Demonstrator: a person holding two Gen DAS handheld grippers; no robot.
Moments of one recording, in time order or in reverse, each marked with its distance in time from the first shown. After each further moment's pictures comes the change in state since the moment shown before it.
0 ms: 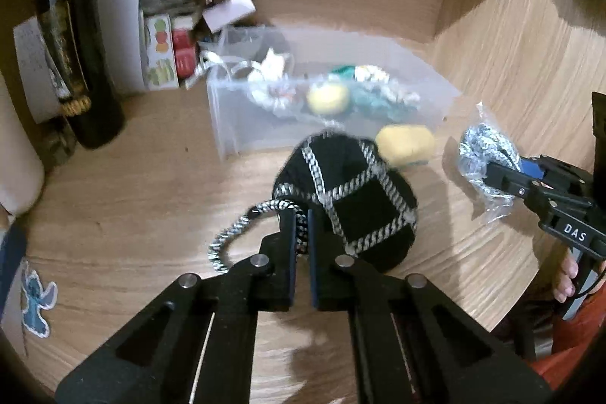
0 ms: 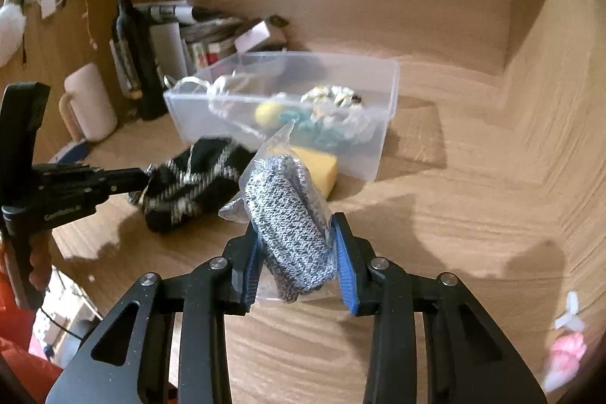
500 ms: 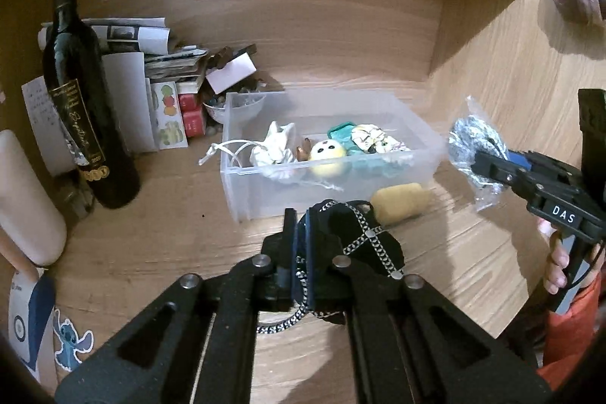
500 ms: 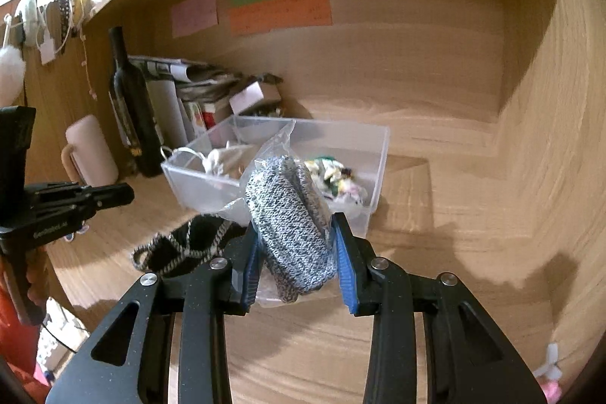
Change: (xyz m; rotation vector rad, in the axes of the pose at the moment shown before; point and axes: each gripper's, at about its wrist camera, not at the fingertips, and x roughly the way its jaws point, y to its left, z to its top) left arm -0.025 0.001 0.038 0.037 -0.100 0.016; right arm -0.008 -0.008 0.039 0.011 -0.128 0.015
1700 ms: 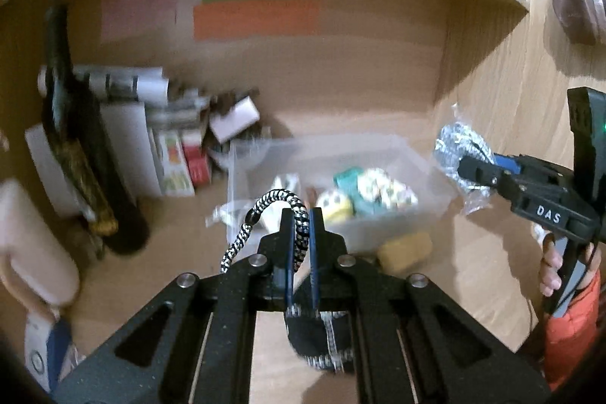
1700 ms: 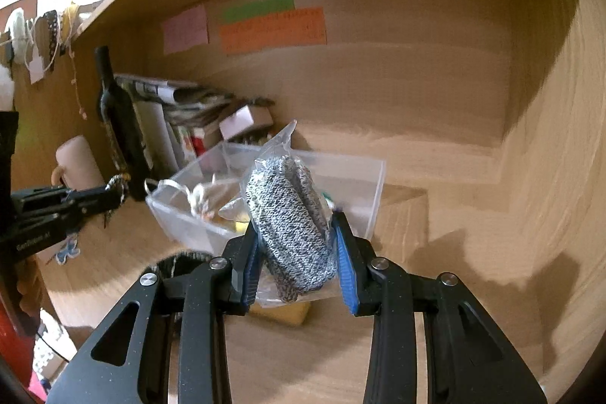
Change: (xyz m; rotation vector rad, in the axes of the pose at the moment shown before) left arm -0.003 -0.004 0.046 0.033 -0.113 0.028; right arm 0.016 -0.016 0.039 -0.013 -0.050 -0.005
